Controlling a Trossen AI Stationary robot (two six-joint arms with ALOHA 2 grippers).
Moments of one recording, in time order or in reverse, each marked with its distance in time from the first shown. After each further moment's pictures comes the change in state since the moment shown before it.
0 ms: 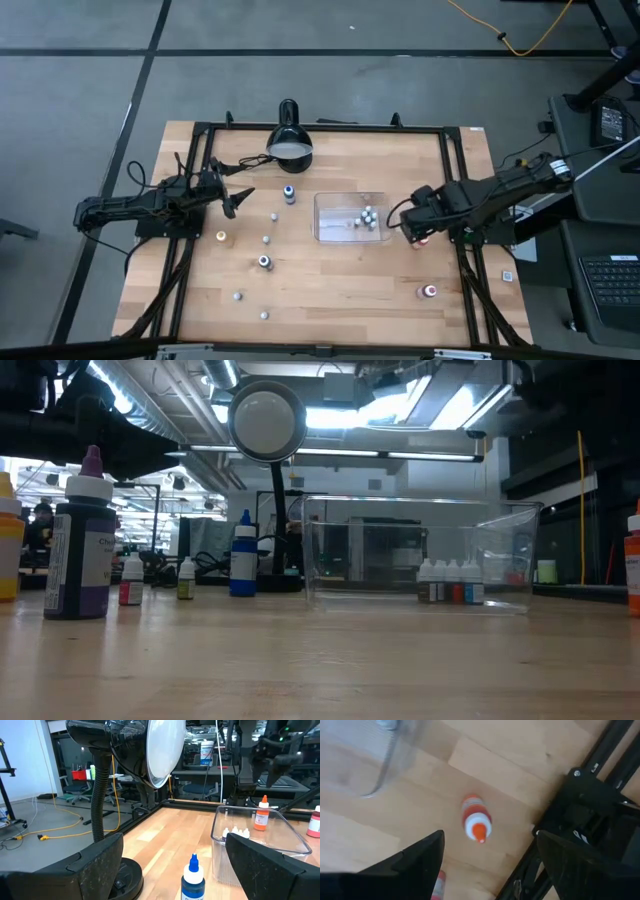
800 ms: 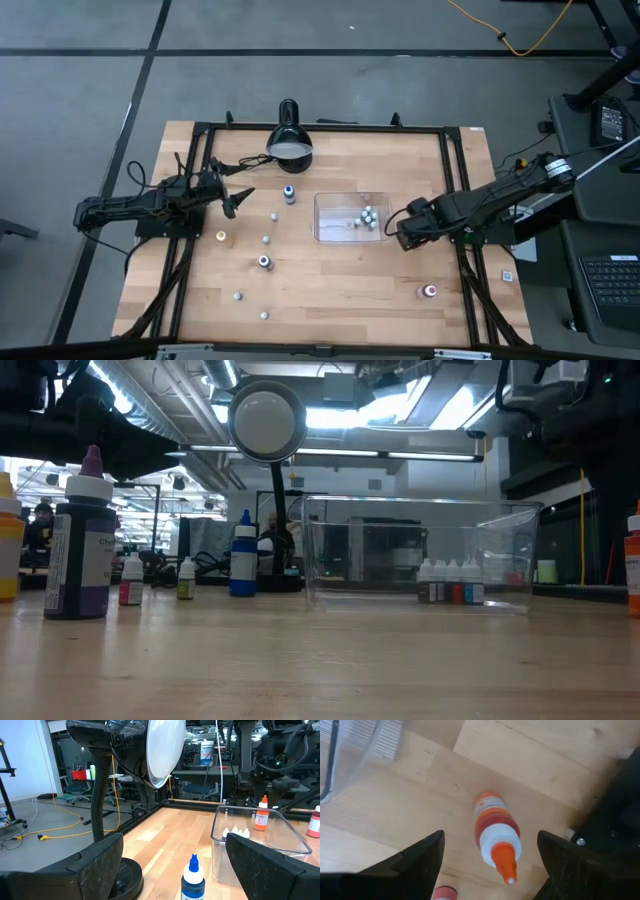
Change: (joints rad) left arm 0.000 0.000 0.000 0.000 0.000 0.000; right arm 0.024 -0.026 -0.265 0.303 -0.054 0.072
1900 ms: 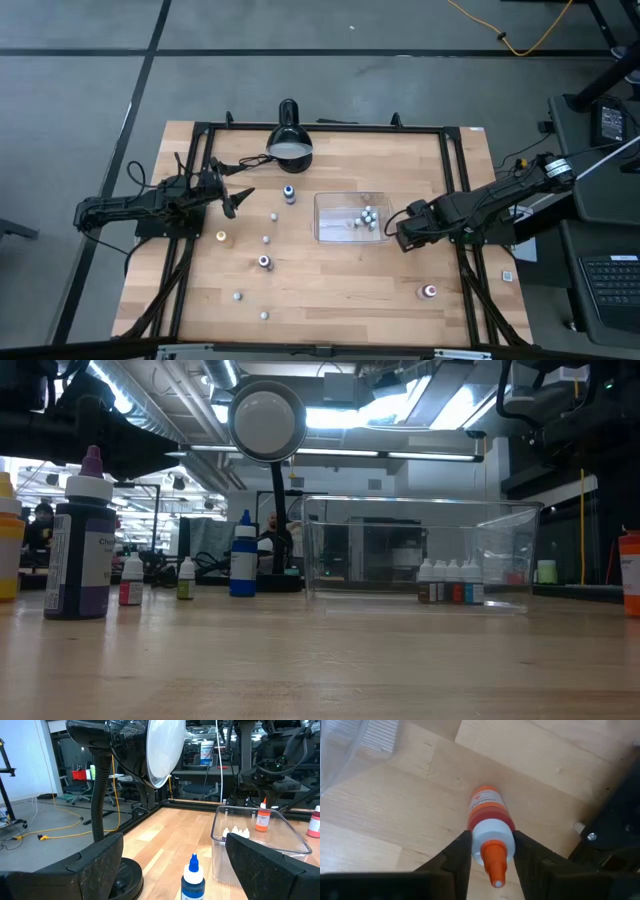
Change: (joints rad) left arm 0.000 0.000 0.000 0.000 0.000 0.000; right arm 0.000 0.000 -0.025 0.038 -0.035 0.023
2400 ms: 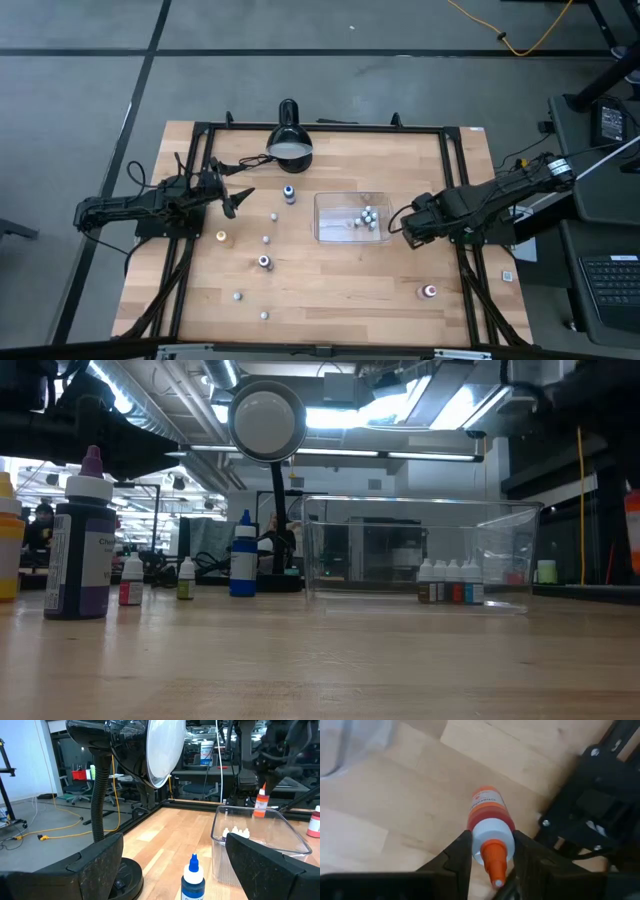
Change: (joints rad) left arm 0.000 0.000 0.000 0.000 0.000 0.000; right arm -0.001 0.002 0.181 -0.263 0.011 -0.078
